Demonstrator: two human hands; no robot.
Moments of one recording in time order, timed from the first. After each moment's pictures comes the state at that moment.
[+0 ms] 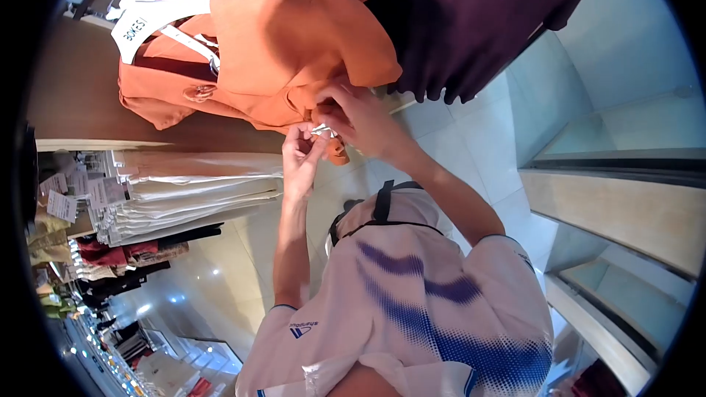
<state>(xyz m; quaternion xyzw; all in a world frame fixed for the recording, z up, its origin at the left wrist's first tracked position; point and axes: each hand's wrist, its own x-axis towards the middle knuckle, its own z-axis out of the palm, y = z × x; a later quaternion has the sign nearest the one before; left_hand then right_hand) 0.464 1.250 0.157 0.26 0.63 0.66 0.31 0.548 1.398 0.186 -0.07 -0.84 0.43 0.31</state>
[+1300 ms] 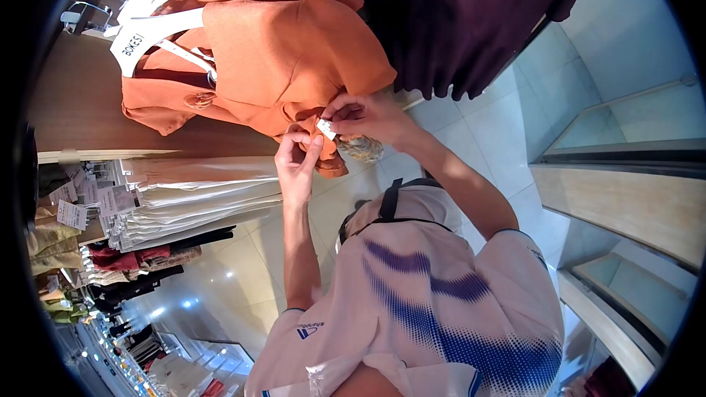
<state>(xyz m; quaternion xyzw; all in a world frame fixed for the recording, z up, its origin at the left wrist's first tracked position) 0.461 1.244 0.163 0.34 0.65 0.66 0.18 0.558 1.416 0.181 -0.10 -0.60 0.79 0.05</state>
